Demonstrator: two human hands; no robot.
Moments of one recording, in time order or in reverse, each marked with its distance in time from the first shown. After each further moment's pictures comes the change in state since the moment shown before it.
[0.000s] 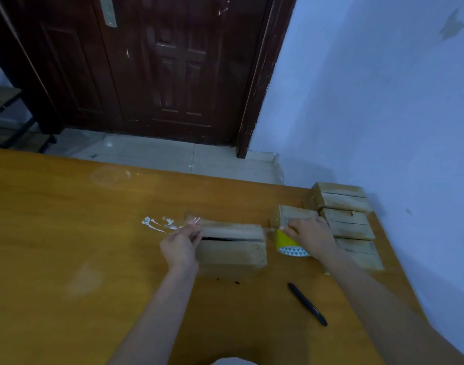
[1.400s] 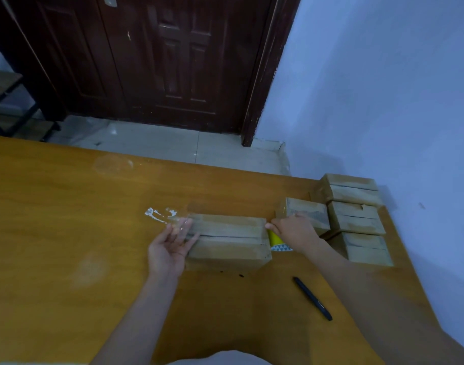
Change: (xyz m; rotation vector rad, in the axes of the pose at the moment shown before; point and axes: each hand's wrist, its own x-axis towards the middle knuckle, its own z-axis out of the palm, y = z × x) left_hand 0.034 0.003 -0.046 -0.284 -0.255 -0.202; right_hand 0.032 -0.032 0.030 -0.126 -0.149 -0.143
